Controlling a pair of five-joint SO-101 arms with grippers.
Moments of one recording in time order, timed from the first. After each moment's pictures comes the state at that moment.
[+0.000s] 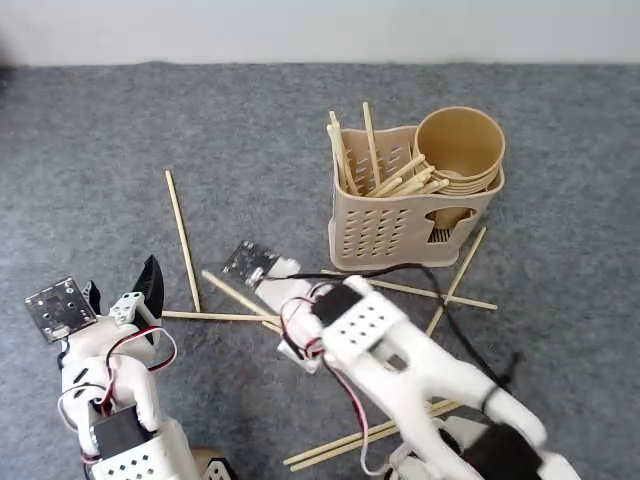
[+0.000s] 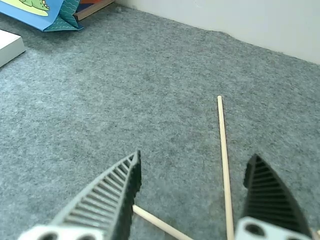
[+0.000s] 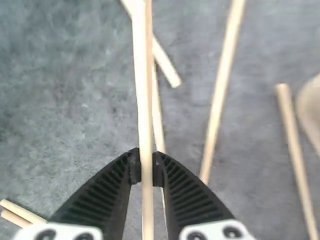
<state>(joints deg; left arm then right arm) -27.8 -103.2 97.1 45.1 14.1 -44.0 -20.8 43.6 61.0 13.7</state>
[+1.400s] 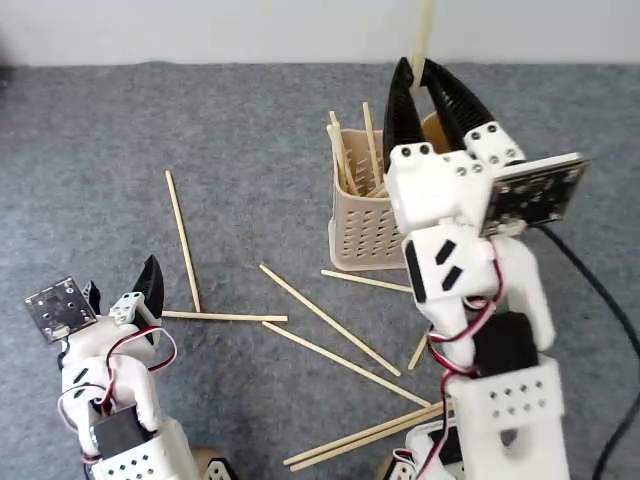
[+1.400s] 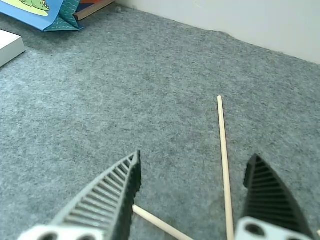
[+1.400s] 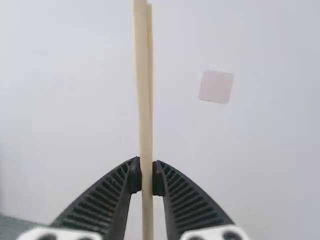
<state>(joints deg) -27.8 -103.2 97.1 45.1 14.1 -15.9 -52.9 36.0 11.3 1.2</state>
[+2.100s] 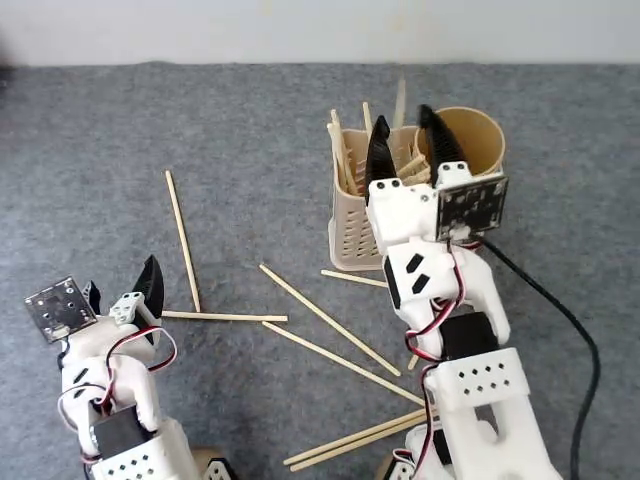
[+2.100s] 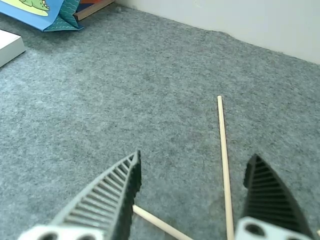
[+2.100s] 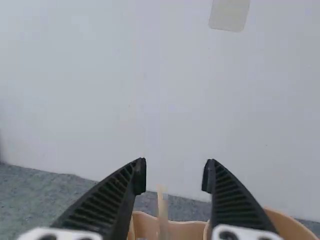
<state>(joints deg) -27.8 -103.2 97.1 45.1 14.1 -16.0 -52.8 52.6 5.3 -1.0</state>
